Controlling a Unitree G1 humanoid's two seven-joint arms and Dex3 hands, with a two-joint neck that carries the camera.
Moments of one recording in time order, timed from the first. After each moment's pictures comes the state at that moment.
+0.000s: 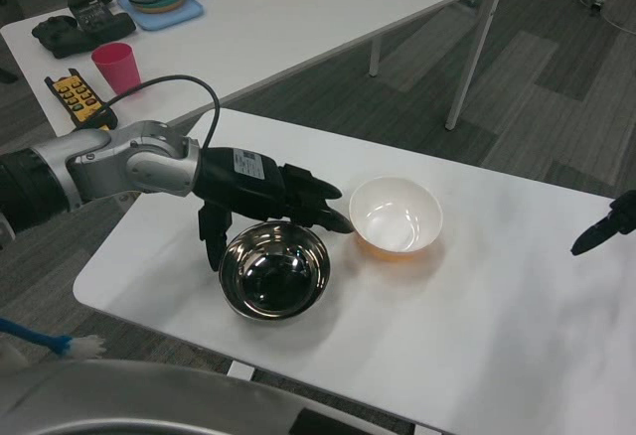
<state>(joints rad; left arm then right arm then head) -0.48 1.07 -0.59 0.04 0.26 -0.66 -0.42 -0.62 -0.56 0.14 0.61 0.22 -0.51 0.07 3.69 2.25</state>
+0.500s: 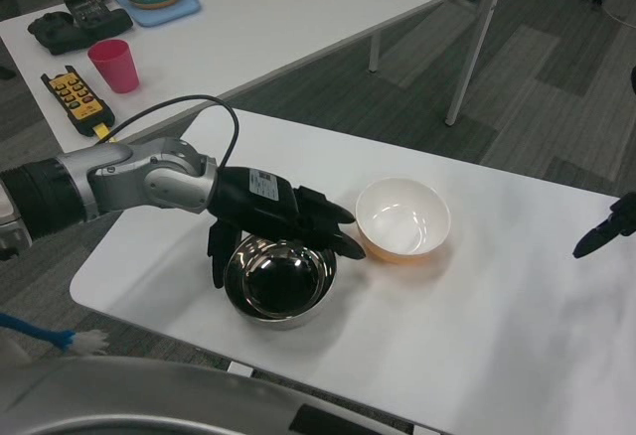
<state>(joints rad) -0.49 1.02 -0.67 0.04 0.26 -0.66 -0.41 -0.62 -0.60 0.19 0.63 0.26 -0.51 0.07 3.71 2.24</state>
